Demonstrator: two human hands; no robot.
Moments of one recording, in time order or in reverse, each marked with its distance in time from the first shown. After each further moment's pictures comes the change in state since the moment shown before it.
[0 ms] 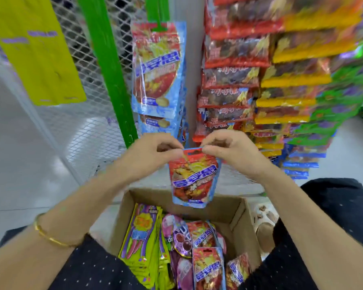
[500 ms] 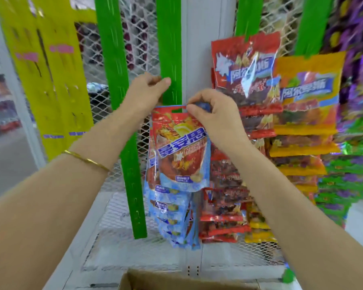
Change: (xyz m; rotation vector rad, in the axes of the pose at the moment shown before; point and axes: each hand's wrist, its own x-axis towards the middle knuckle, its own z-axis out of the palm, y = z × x) left_hand 0.148 0.107 -0.148 -0.159 0.601 0.128; right_hand 0.131 -0.148 -0.055 -0.133 0.506 -0.405
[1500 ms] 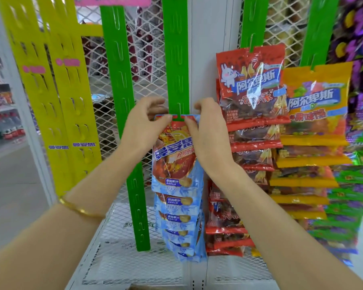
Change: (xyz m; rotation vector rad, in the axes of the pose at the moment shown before) left_hand -0.030 -0.026 -0.008 0.069 0.012 0.088; right_hand 0.001 0.004 0.035 -0.291 0.176 -0.018
